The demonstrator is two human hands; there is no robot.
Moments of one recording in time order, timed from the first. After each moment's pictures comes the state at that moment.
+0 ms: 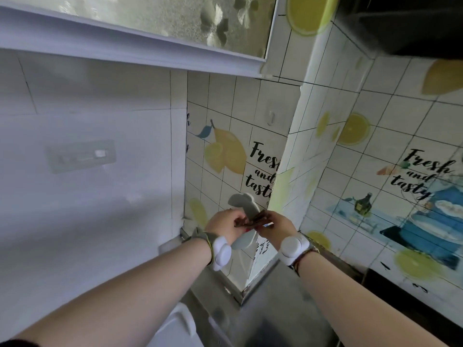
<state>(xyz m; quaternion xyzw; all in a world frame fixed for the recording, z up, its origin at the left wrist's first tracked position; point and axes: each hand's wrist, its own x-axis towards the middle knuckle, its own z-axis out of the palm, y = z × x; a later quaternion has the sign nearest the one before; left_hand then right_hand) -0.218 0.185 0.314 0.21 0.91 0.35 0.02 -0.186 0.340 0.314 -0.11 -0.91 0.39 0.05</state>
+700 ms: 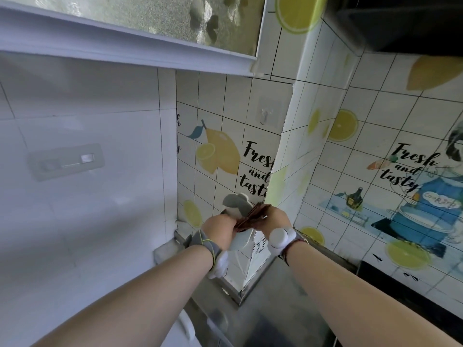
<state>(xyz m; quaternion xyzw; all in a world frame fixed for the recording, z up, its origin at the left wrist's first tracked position) -0.229 0.187 0.304 0.28 0.96 0.11 -0.02 -0.203 0.331 0.324 -0.15 -0.92 0.34 0.06</state>
